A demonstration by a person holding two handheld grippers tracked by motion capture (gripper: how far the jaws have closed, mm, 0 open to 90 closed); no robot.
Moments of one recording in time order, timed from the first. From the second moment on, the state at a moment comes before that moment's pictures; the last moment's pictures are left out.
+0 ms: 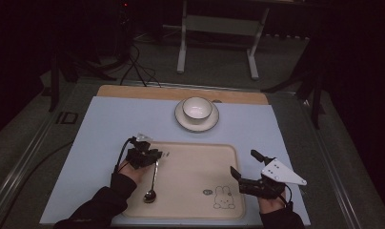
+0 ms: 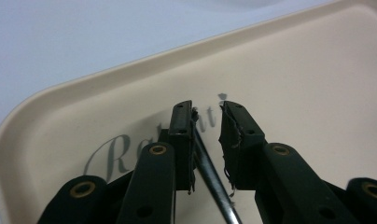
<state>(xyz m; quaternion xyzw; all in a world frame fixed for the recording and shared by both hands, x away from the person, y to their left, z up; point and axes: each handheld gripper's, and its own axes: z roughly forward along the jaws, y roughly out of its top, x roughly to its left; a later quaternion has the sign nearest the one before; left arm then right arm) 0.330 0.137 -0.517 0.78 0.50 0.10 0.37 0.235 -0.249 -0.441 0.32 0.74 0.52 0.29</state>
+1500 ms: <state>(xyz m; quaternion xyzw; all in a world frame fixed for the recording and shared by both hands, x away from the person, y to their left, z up) 0.272 0.181 -0.463 0.75 0.39 0.10 0.52 0.237 -0.248 -0.442 0.32 0.74 0.52 0.29</state>
